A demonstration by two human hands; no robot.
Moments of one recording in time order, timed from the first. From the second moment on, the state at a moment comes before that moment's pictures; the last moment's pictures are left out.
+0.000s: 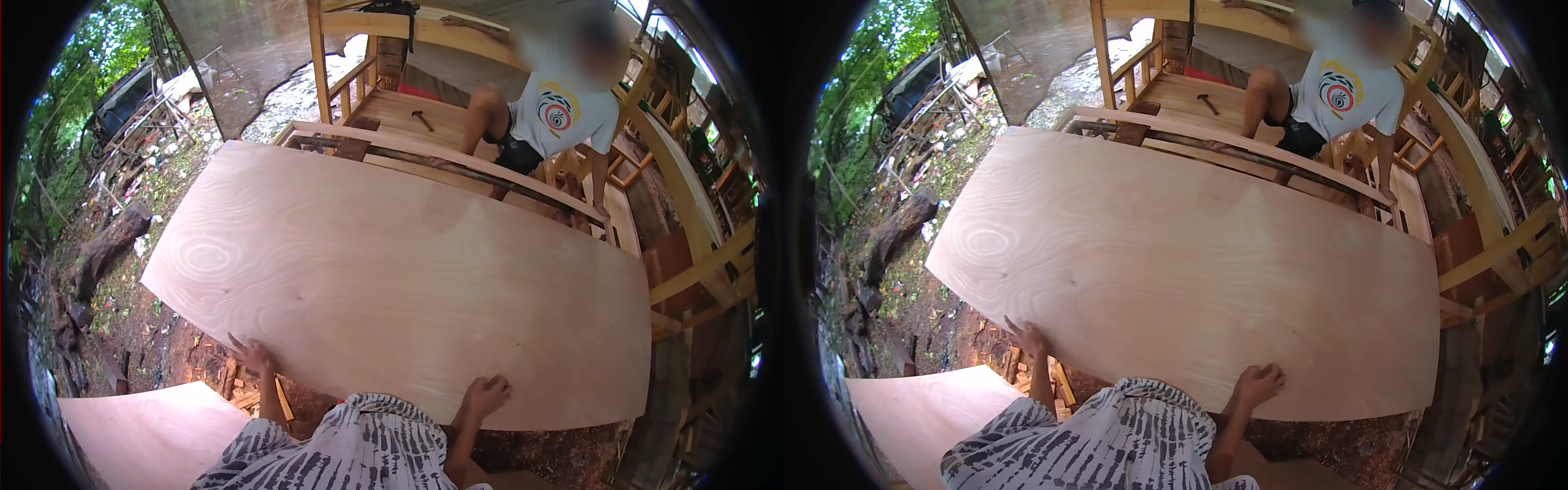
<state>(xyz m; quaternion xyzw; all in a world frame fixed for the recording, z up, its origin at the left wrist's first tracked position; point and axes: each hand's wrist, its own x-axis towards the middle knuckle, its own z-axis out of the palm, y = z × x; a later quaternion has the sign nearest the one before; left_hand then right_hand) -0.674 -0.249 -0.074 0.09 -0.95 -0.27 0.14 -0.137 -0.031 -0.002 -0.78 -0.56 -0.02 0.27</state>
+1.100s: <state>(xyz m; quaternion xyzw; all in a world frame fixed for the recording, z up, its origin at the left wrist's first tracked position) -0.668 -0.249 -0.075 0.12 -0.92 -0.35 0.16 -0.171 -0.033 0.074 -0.64 -0.67 0.22 0.31</state>
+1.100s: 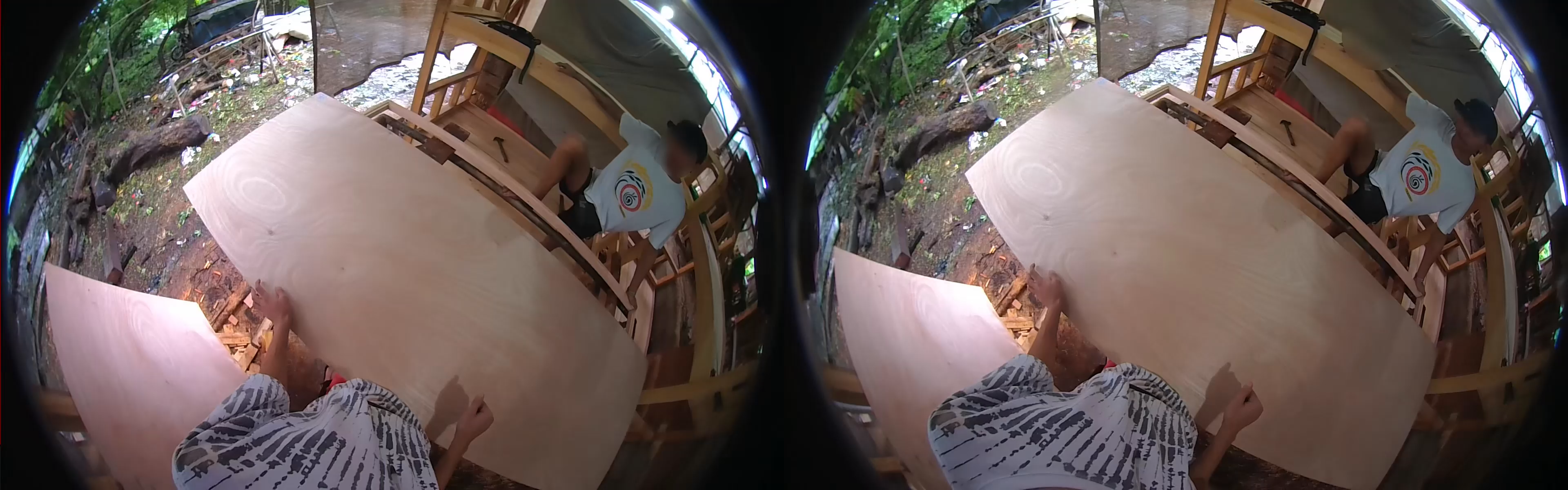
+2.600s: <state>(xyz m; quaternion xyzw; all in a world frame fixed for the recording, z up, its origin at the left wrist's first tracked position) -0.735 -0.288 -0.160 0.20 -0.71 -0.67 -0.10 -0.146 -0.068 0.000 -0.74 -0.60 0.08 0.30</state>
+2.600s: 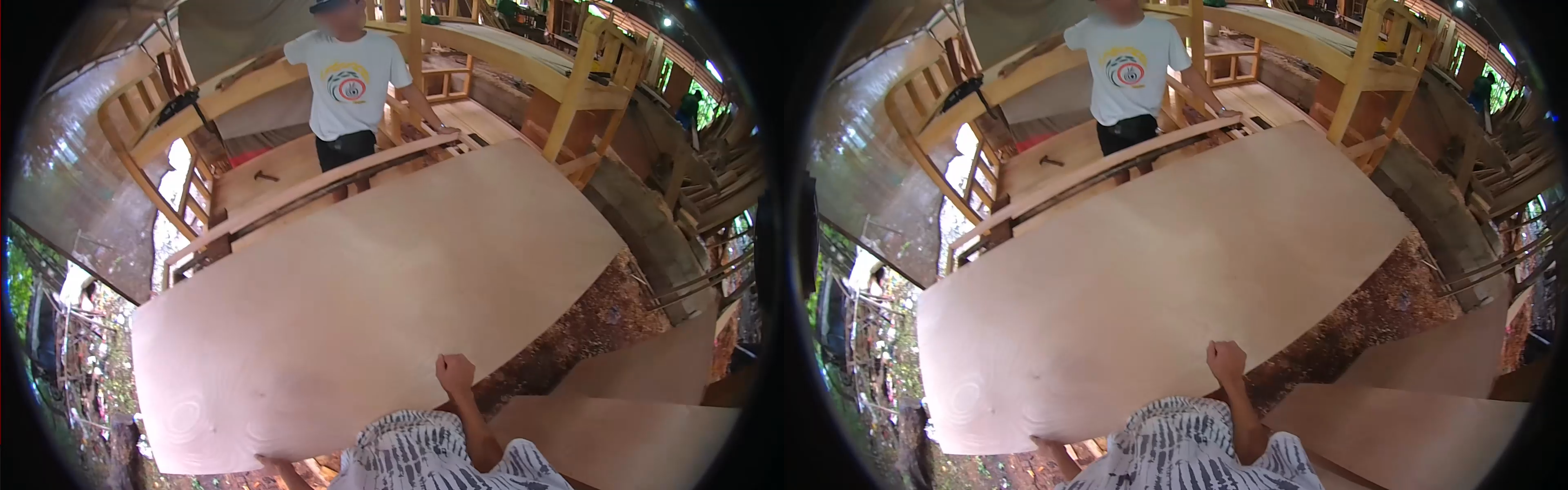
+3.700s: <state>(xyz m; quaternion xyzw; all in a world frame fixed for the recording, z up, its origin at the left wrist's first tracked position) -0.692 -0.271 -0.087 0.23 -0.74 -0.62 -0.13 -0.146 -0.060 0.000 -0.74 -0.59 0.06 0.32</state>
